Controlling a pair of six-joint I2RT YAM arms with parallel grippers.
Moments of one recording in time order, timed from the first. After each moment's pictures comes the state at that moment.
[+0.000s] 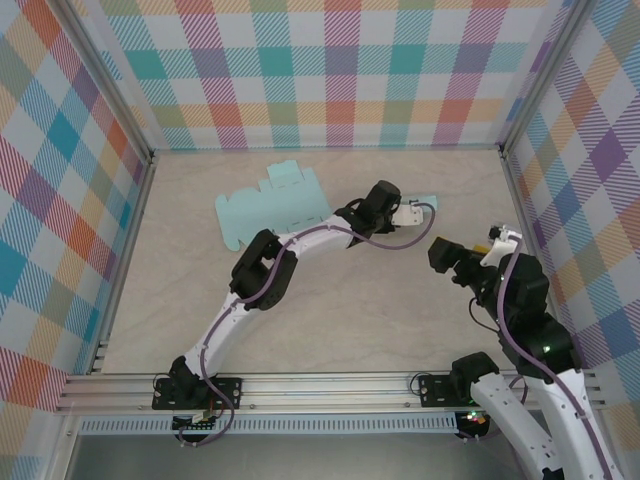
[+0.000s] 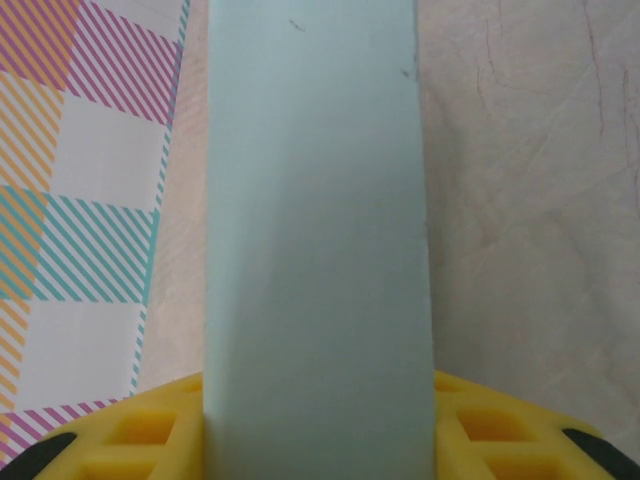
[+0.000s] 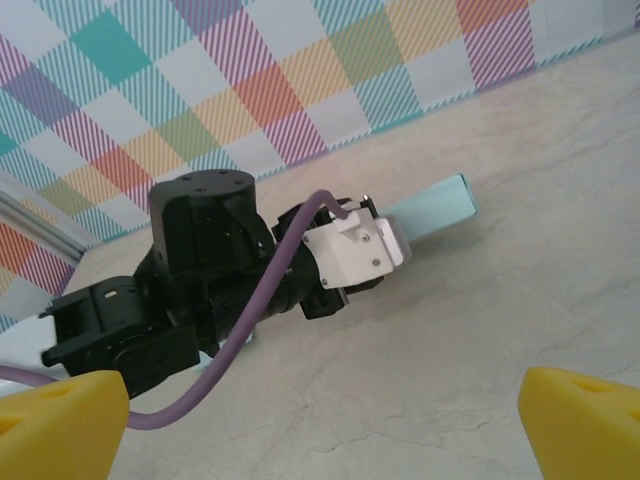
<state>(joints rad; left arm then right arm) -0.83 2.47 2.04 -0.13 -0.15 0.94 0.33 0.47 0.85 -0.71 0.10 0.52</state>
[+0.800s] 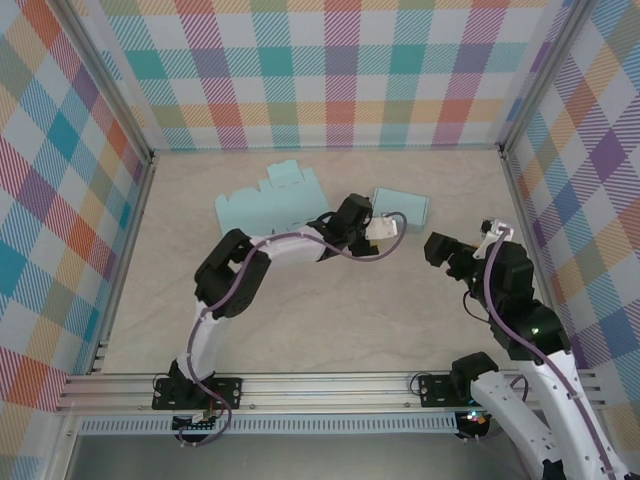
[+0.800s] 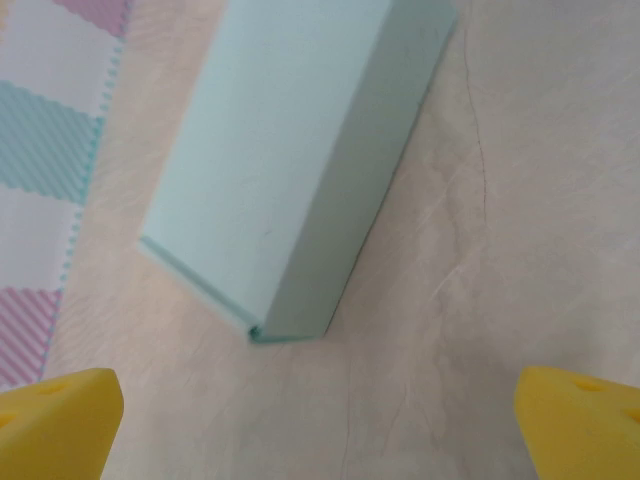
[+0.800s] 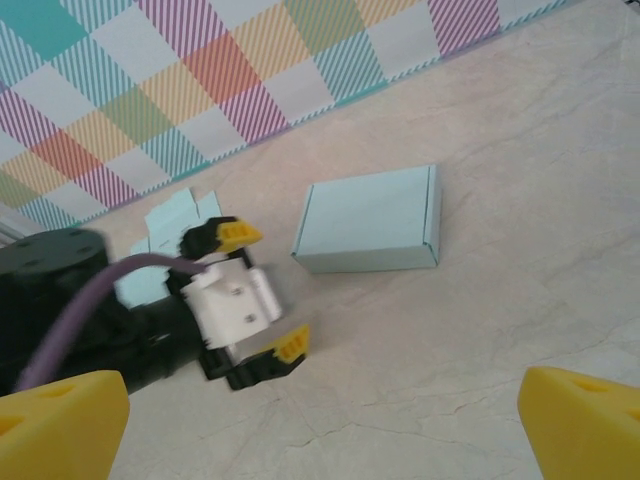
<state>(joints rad) -0.80 2.10 1.46 0.03 -0.09 0.78 0.33 0.58 0.84 -0.70 0.14 0.55</state>
